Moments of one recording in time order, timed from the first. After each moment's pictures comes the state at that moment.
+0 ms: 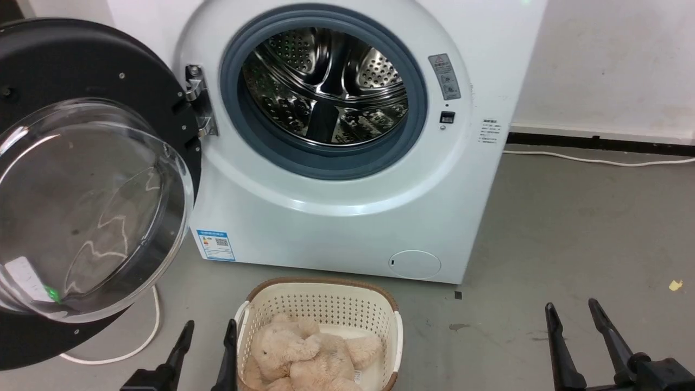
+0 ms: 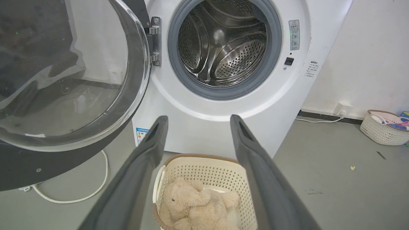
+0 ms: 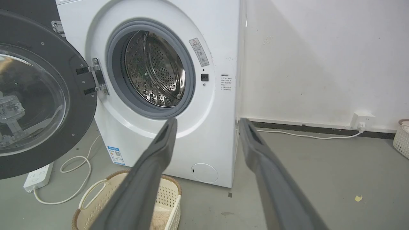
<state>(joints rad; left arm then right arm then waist) 0.12 0.27 -0.24 0.04 -0.40 0.14 -0.25 0.16 -0.06 -0.04 -0.03 0.12 0.13 -0.23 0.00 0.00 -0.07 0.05</state>
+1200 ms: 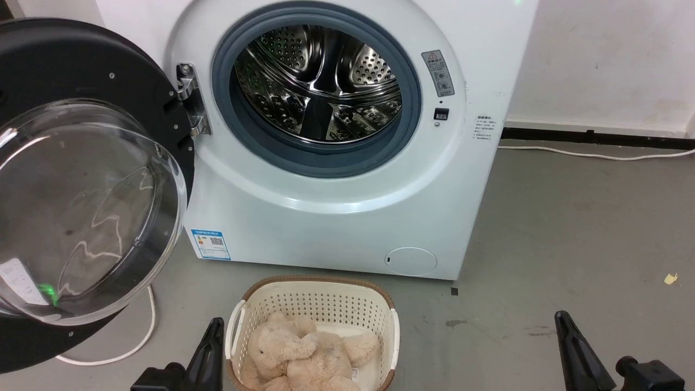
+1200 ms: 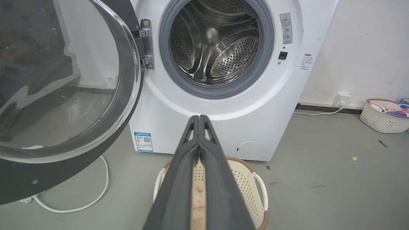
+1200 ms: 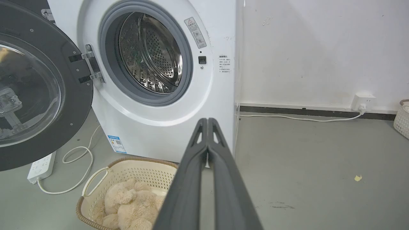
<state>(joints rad) 0.12 0.25 -0.24 0.03 -0.33 0.14 -0.24 0.16 -0.05 -0.02 0.03 0.13 0.13 -0.22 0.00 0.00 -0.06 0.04</state>
